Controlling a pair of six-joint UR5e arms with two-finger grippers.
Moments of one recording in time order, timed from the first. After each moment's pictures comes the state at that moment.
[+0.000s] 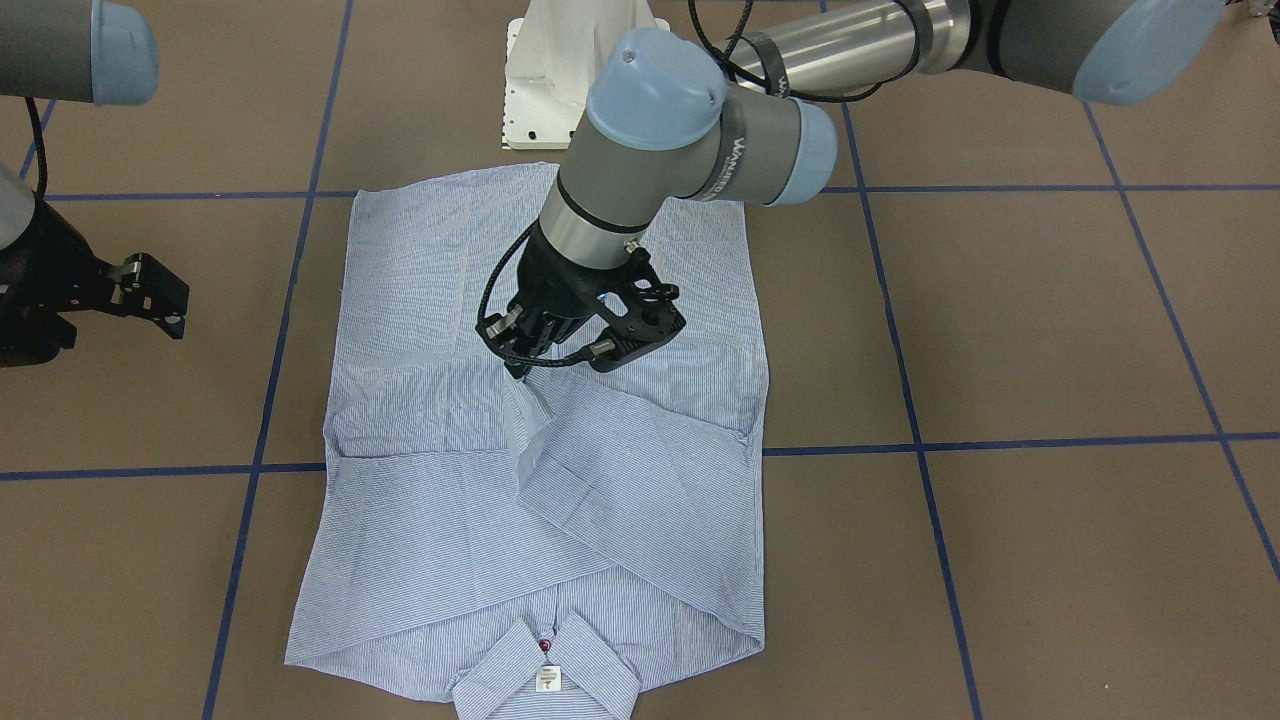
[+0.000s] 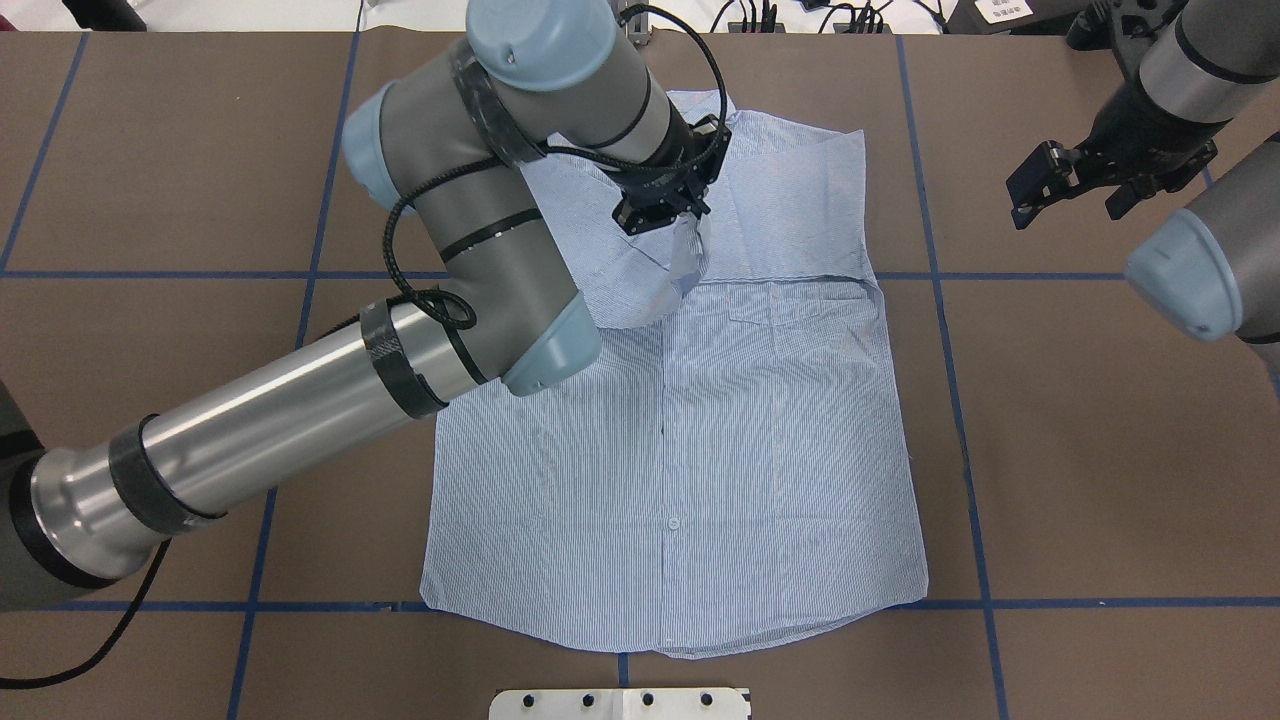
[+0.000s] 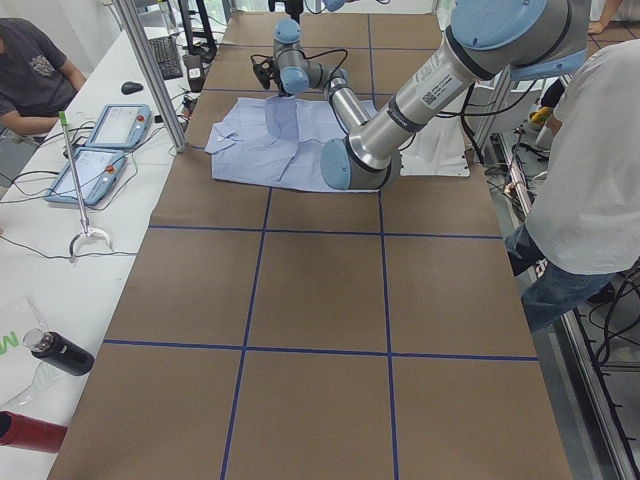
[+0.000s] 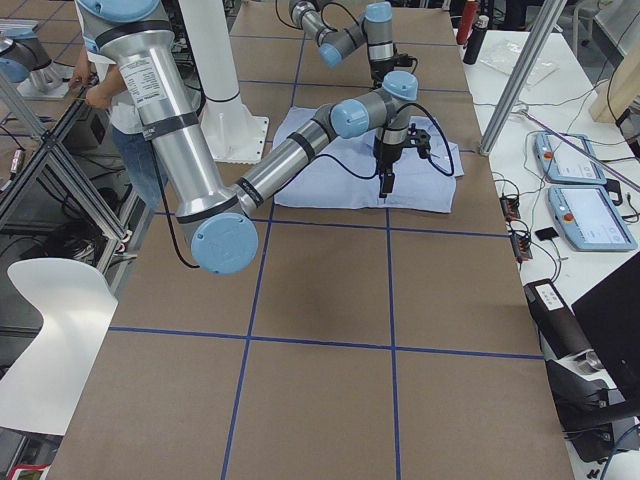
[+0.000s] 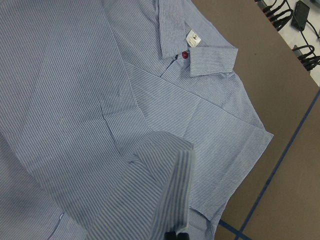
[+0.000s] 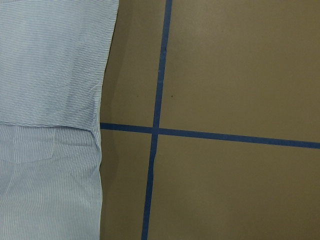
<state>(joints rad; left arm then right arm) -0.65 -2.59 -1.32 -1.99 -1.98 -1.92 1.09 -1.19 1.90 -1.88 2.21 0.53</state>
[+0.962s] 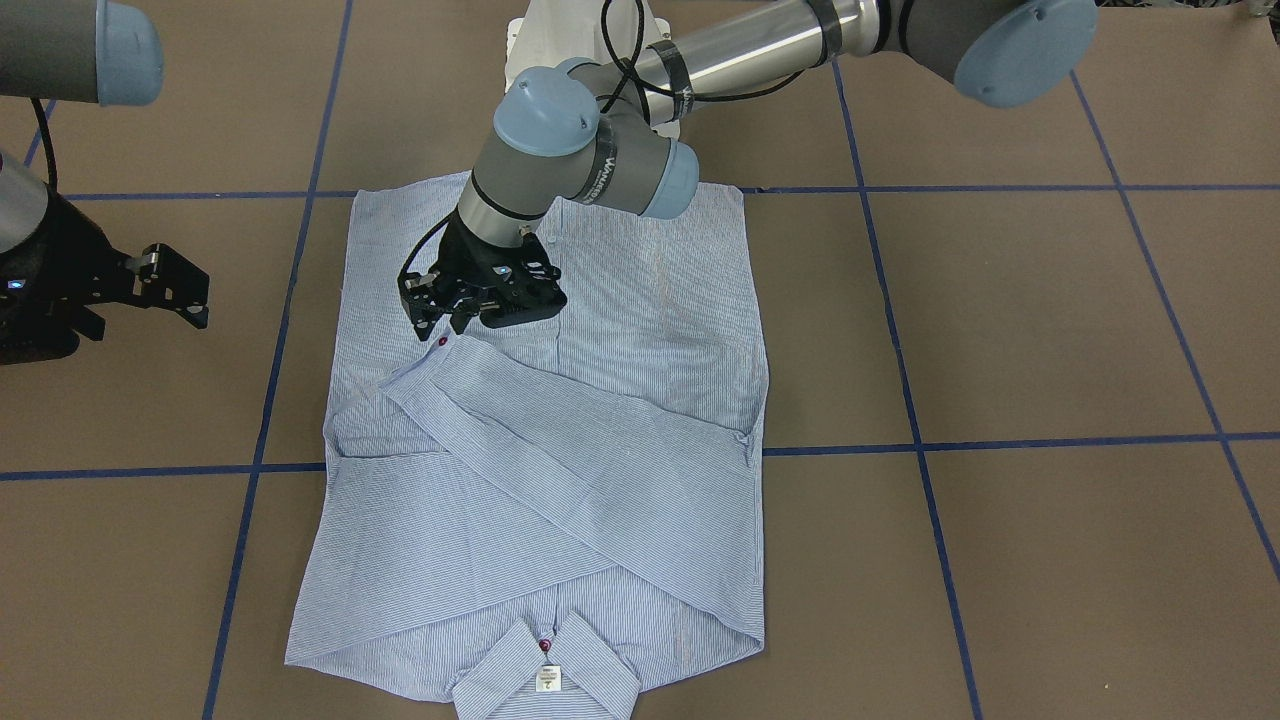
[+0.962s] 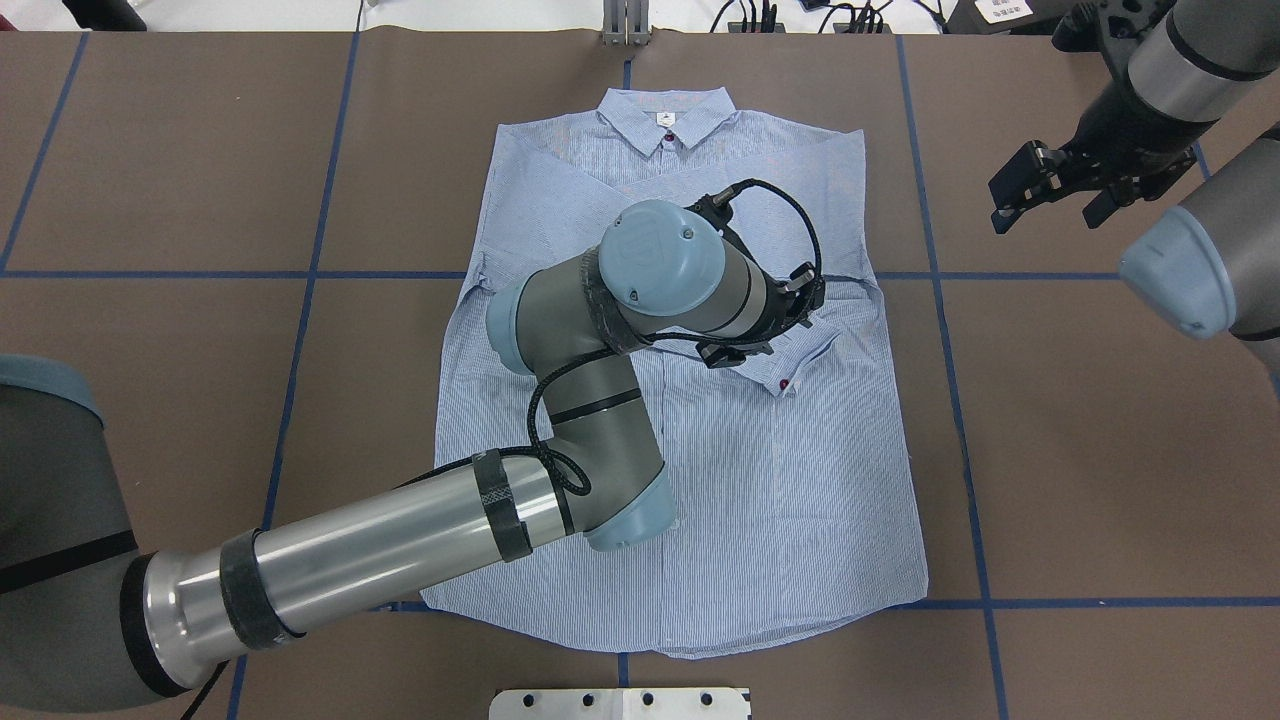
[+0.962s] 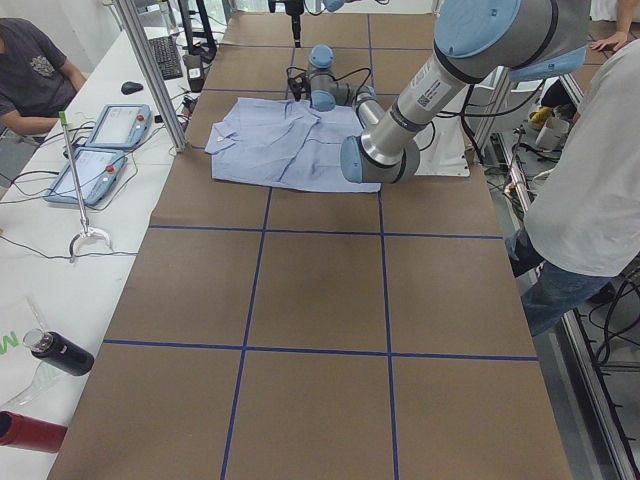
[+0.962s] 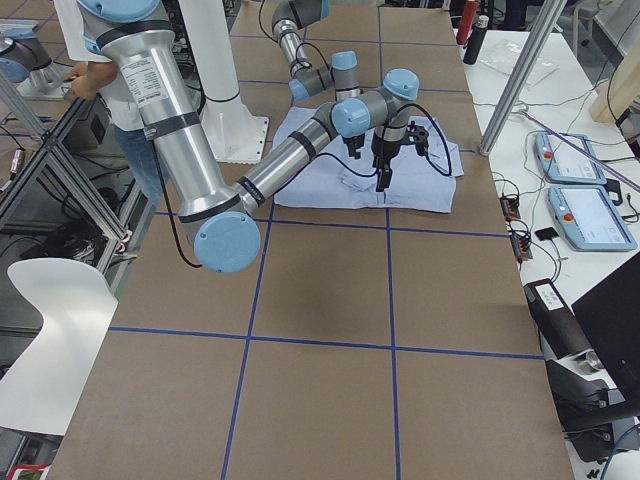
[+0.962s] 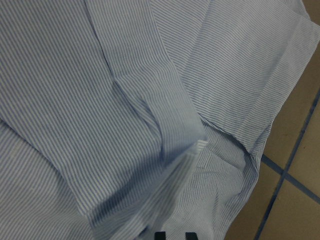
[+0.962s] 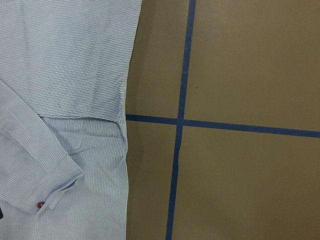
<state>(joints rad) -0.47 -2.63 -1.16 -2.23 -1.82 -1.87 1.08 -1.19 1.90 -1.87 2.29 0.55</state>
